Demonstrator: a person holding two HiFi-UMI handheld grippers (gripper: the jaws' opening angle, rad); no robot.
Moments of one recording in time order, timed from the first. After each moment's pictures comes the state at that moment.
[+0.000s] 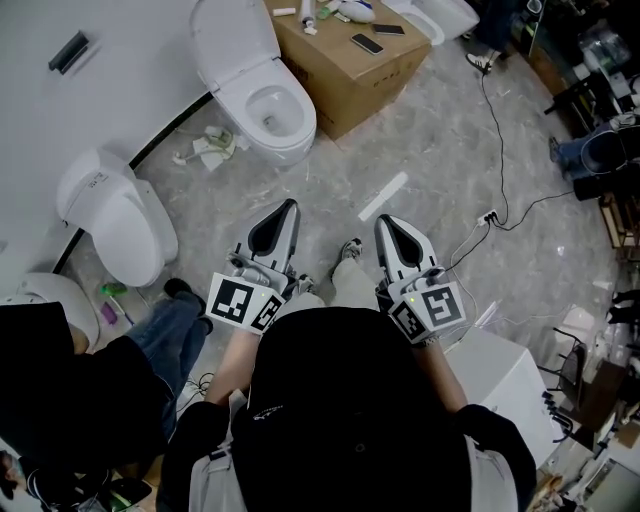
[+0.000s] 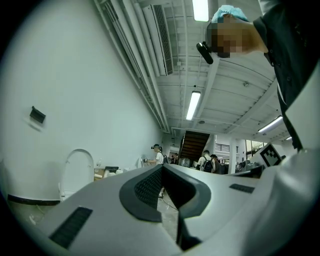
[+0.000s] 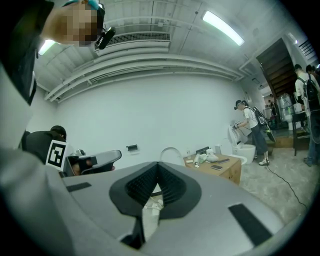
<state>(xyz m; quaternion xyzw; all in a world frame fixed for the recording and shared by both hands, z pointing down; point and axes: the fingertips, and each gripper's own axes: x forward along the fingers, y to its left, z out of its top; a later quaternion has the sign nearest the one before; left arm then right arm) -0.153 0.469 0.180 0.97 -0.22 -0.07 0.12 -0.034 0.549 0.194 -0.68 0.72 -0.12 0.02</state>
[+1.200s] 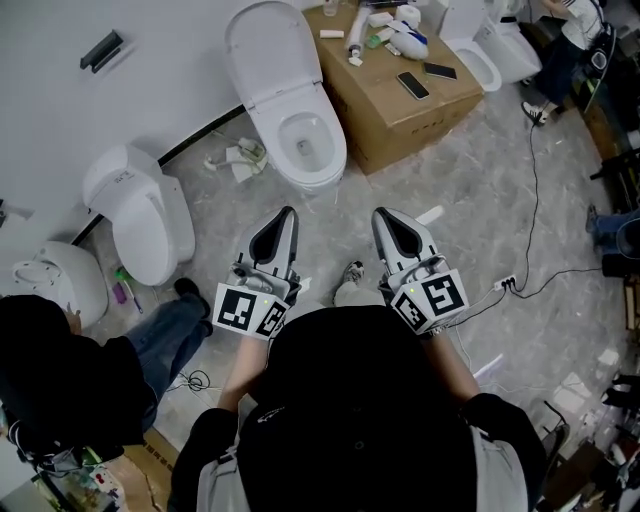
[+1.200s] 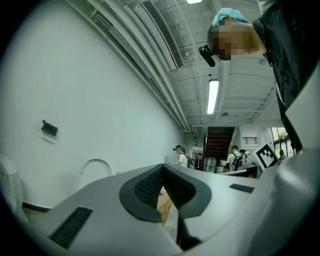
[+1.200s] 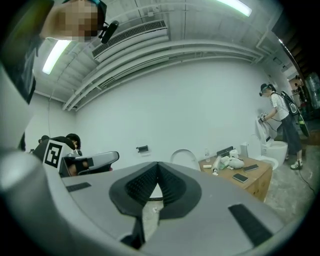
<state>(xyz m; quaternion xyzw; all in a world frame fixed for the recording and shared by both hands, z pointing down) -0.058 0.335 0.180 0.93 -0.35 -0.07 0.09 0.078 0.369 0.201 -0.57 0.81 -0.12 0.03</state>
